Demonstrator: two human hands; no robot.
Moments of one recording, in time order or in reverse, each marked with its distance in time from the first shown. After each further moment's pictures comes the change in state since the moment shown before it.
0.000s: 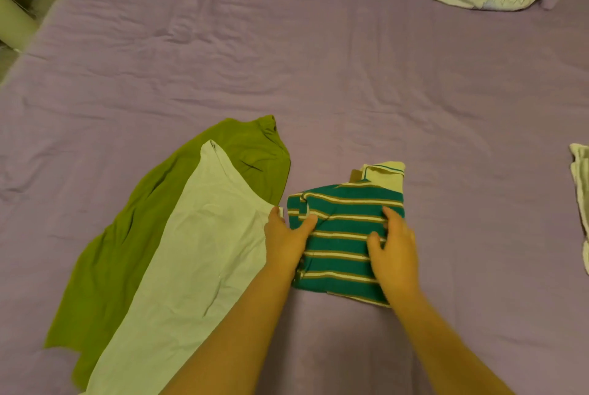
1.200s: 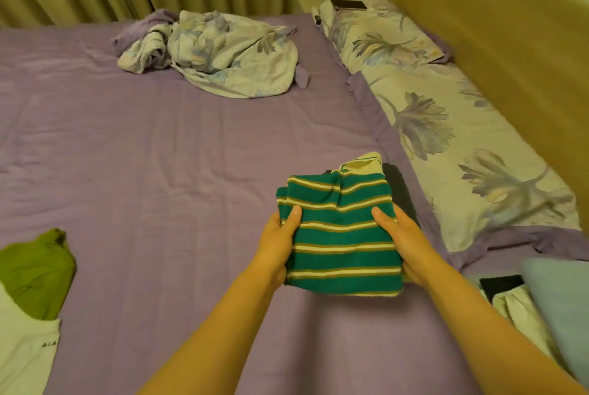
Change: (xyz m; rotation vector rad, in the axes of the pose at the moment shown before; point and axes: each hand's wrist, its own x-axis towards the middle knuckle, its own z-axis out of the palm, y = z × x) left_hand -0.176 0.130 0.380 -0.123 -0.500 0.178; right_hand 0.088 0.217 -0.411 0.823 -0.087 0.137
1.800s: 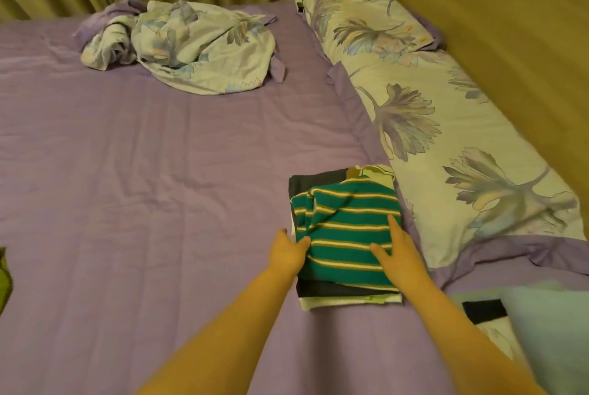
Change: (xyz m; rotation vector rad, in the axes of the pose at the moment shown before) left_hand 0.089 -0.057 0.098 0.488 0.151 -0.177; right_hand 0.071 0.064 -0.096 -0.765 0.146 0.007
